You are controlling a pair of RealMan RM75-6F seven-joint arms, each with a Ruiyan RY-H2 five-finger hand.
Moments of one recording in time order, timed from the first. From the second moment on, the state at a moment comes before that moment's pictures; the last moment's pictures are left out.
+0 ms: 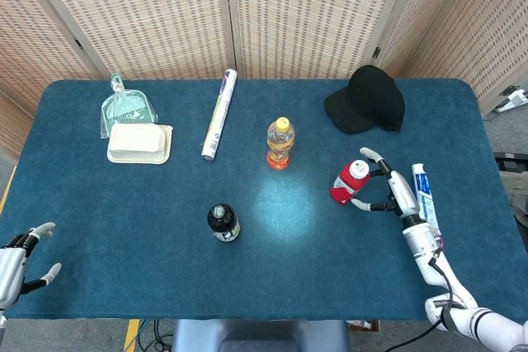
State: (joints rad) left arm -0.04 -1.13 -0.01 -1.54 1.52 1.51 -0.03; right arm 0.47 -1.58 0.15 -1.05 -1.46 1.12 0.93
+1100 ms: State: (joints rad) left arm -0.04 -1.11 -0.02 -1.54 1.51 1.51 -0.06; right arm 0.51 -1.66 0.17 -0.99 -1.43 1.08 0.95
